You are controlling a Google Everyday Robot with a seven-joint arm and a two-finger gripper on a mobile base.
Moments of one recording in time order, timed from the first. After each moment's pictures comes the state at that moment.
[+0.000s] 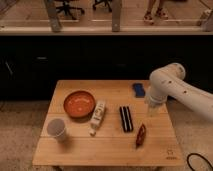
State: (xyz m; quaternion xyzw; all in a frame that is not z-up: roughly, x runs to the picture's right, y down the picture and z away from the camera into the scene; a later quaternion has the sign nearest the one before) arm 0.233 0.097 0.730 -0.29 -0.01 0.01 0.96
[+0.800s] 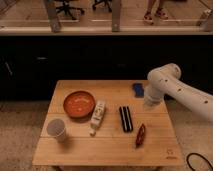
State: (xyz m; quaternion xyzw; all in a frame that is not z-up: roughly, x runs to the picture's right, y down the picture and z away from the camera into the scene) arm 0.234 0.096 0.762 -0.30 -0.02 0.03 0.95
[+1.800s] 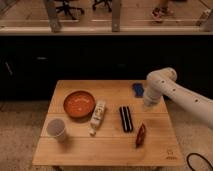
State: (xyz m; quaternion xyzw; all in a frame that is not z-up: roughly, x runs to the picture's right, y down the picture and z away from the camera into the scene) arm 0.237 0.111 0.817 -0.32 -0.02 0.06 0.95
